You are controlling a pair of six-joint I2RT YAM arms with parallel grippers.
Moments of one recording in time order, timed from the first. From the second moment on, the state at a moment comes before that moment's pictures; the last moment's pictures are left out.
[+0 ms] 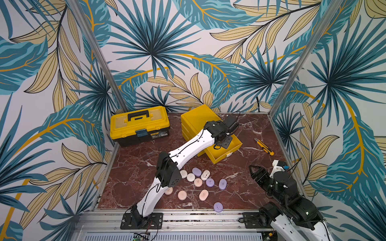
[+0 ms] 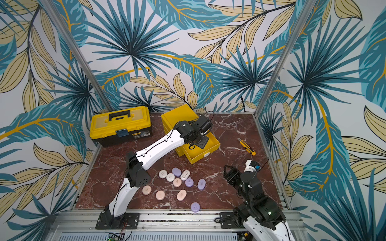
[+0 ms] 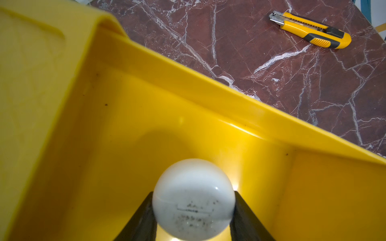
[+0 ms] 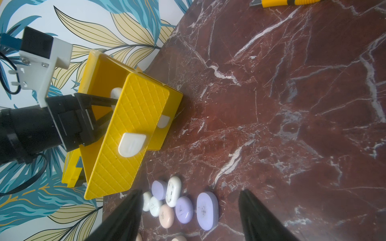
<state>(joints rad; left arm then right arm) -0.90 2.29 2.42 -1.16 -0.17 -0.28 0.43 0.27 0.59 -0.84 0.19 1.04</state>
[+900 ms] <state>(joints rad) -0.90 2.32 2.47 -1.17 -0.16 -0.27 0.43 0.27 0.59 -0.86 0.19 1.04</state>
